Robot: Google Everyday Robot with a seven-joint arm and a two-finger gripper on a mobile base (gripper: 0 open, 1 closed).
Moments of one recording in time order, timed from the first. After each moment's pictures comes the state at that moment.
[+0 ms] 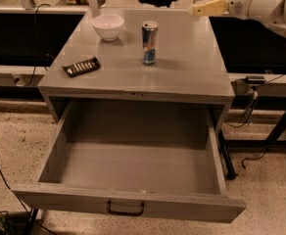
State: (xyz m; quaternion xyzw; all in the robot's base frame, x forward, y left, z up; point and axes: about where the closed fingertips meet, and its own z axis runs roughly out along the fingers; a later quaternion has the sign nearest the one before) arm 0.799 -0.210 1.033 -0.34 0.63 0.13 0.69
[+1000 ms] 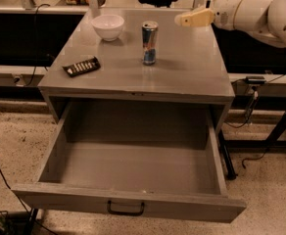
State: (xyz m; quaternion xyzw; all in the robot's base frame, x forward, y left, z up) arm 0.796 -0.172 0.997 -0.33 0.65 0.20 0.65
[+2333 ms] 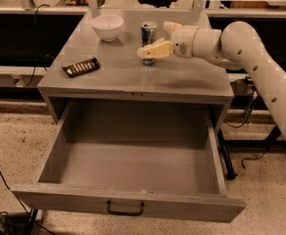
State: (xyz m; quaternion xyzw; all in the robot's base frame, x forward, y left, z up) arm 0.759 -0.041 0.910 -0.39 0.64 0.31 0.59
